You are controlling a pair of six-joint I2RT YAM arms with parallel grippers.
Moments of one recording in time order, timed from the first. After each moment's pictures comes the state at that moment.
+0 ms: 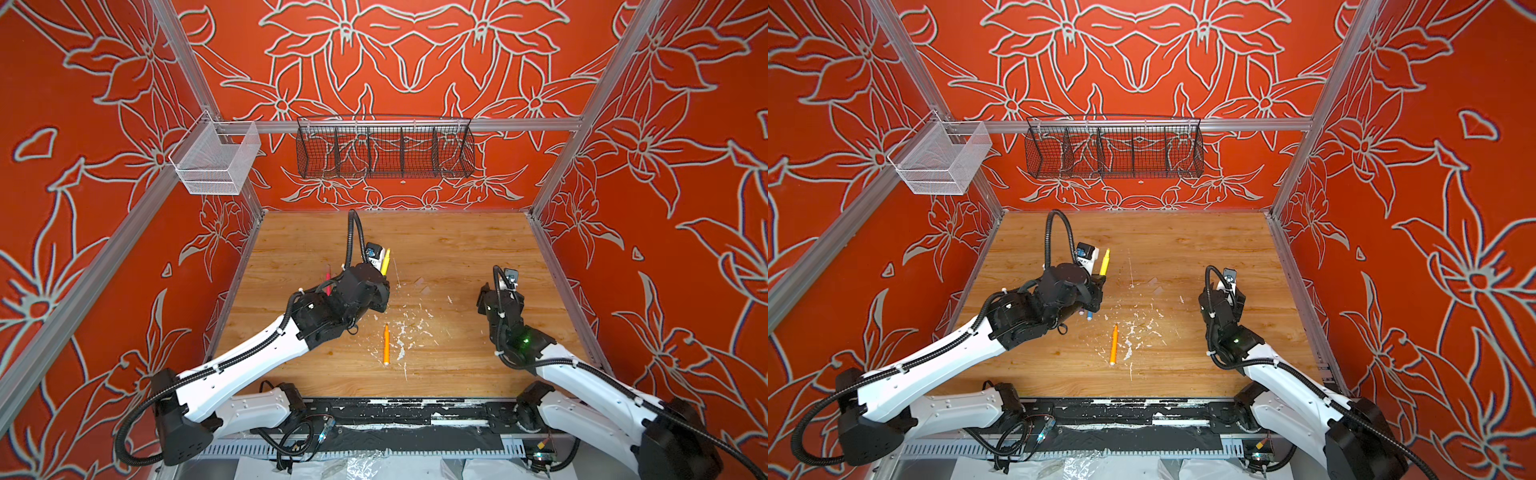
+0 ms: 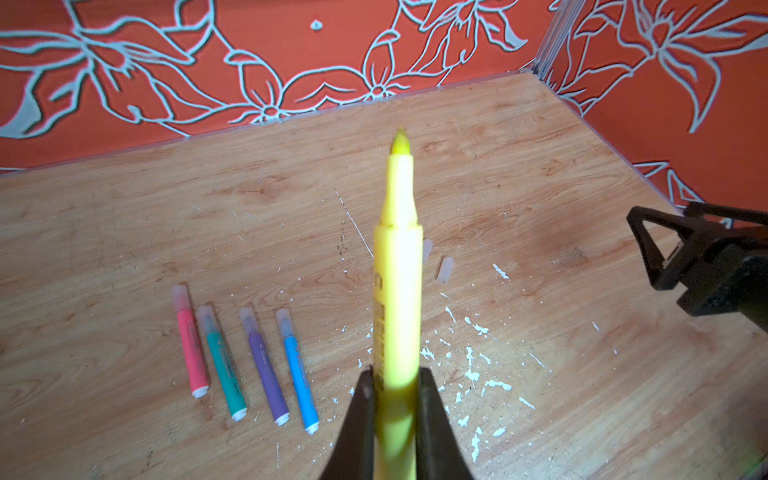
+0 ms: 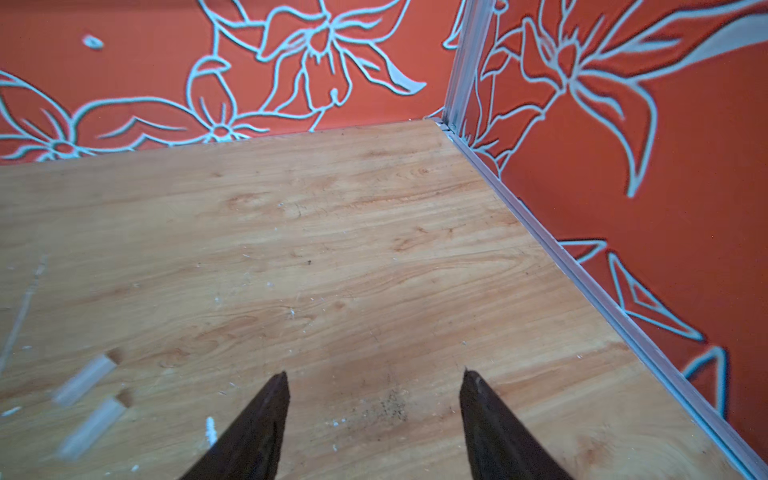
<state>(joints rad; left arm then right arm) -0.85 1.09 1.08 -0.56 -0.40 -0.35 0.54 0.92 0.46 -0.01 0.76 0.38</state>
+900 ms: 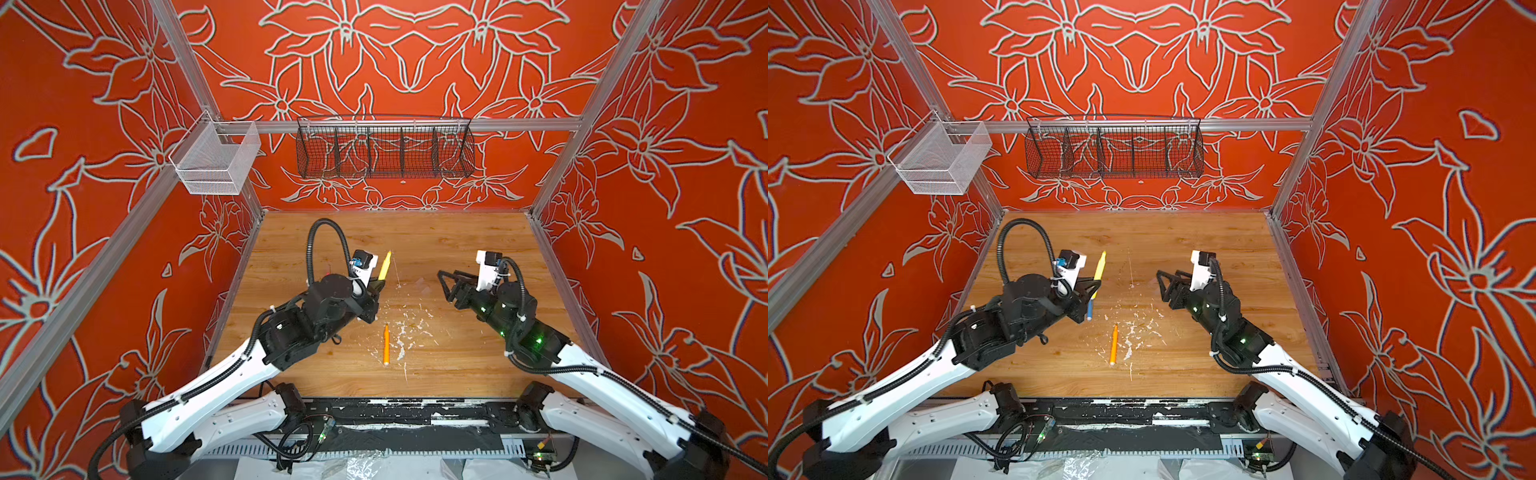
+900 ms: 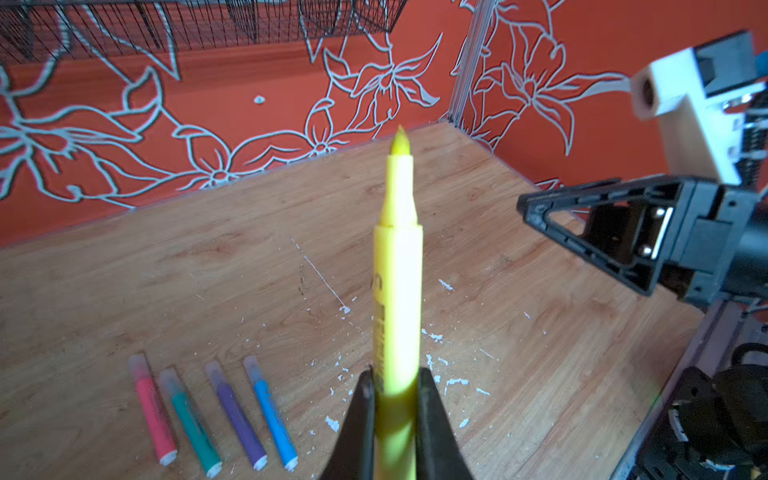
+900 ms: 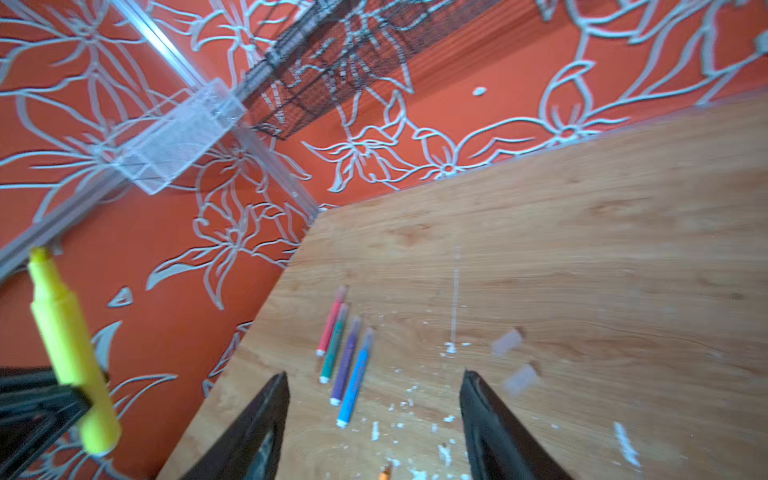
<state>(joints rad) -0.85 0.87 0.98 -0.45 -0.25 -0.19 0.73 0.86 0.61 0.13 0.08 0.64</state>
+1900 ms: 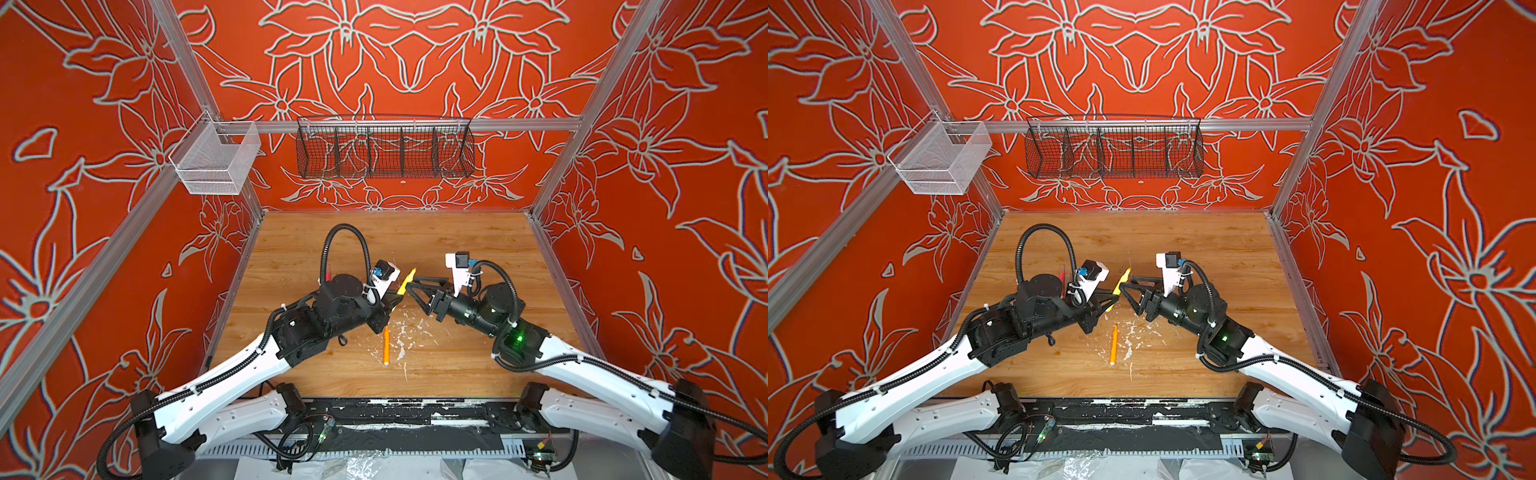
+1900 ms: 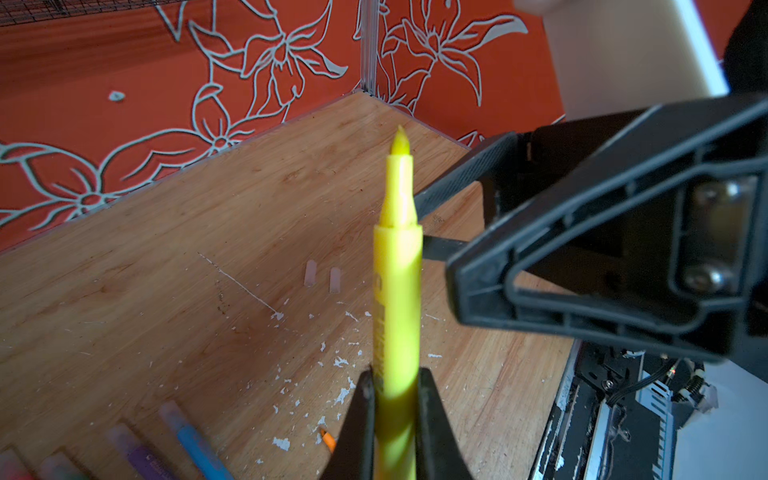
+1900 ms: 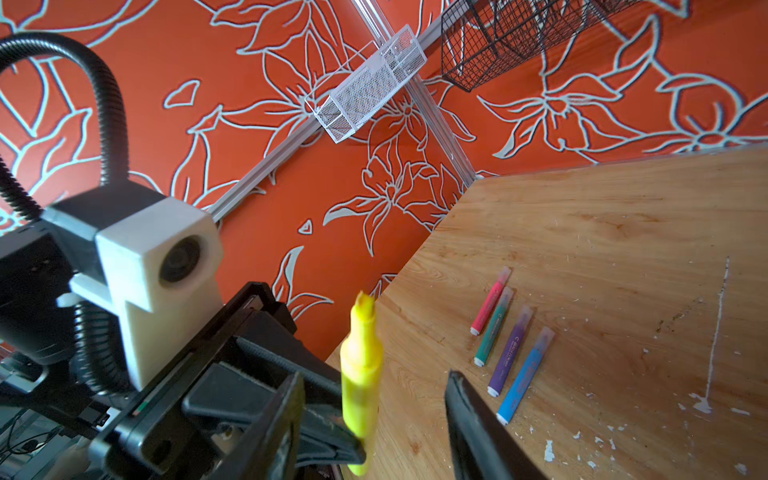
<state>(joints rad) -0.85 0.96 0.95 -0.39 0.03 -0.09 0.86 0.99 0.66 0.37 -0.18 0.68</state>
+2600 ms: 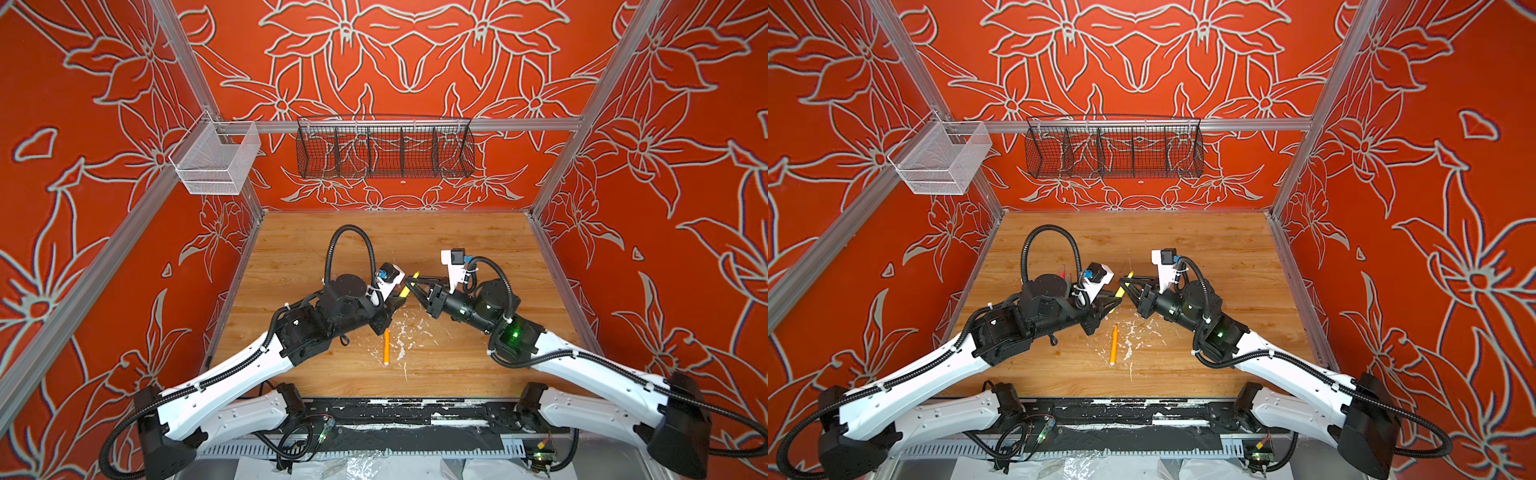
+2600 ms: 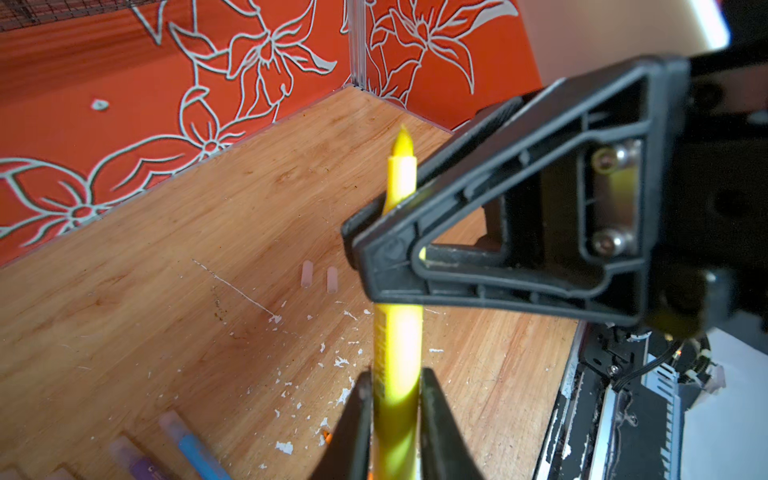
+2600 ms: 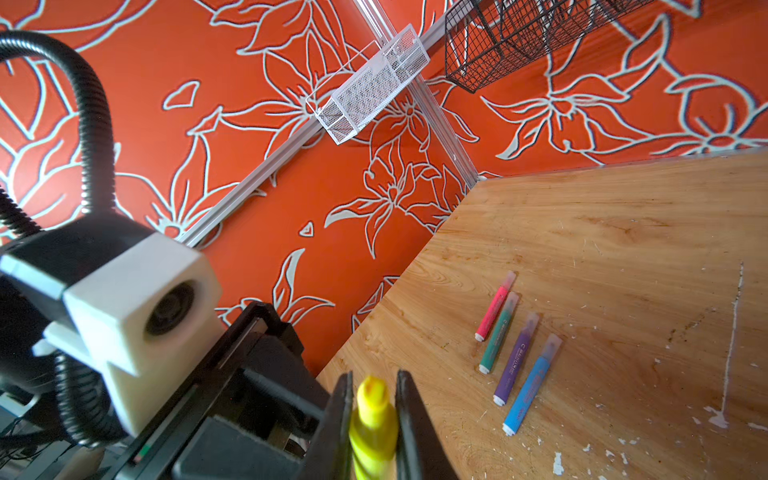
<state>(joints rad) -0.86 0.98 0.95 -0.39 0.03 -0.05 0.87 1.02 0.69 0.37 -0.17 0.68</state>
